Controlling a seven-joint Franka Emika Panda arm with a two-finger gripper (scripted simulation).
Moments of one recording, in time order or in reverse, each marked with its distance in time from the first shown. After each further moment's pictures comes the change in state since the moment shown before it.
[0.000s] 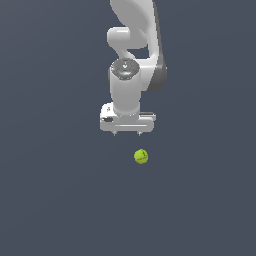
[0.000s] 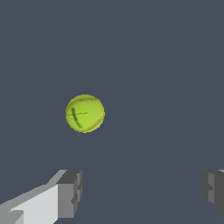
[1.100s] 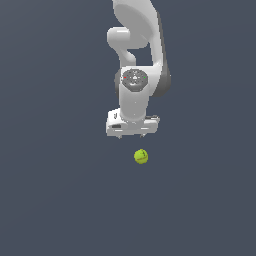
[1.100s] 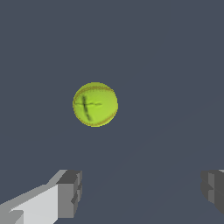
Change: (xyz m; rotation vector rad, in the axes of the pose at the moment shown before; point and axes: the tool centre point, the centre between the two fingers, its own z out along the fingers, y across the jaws) arm -0.003 -0.018 0.025 -0.020 -0.042 -0.126
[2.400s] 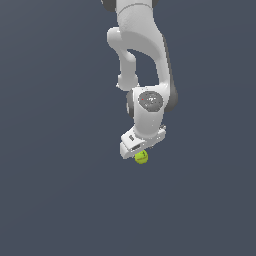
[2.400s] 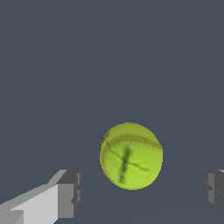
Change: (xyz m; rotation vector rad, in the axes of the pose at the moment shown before) arm 0.052 -0.044 0.047 -0.015 0.081 -0.407
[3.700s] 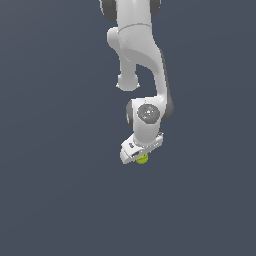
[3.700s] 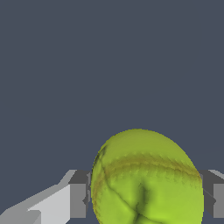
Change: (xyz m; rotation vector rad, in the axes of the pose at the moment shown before) arm 0.000 0.000 0.049 0.000 0.001 -0.005
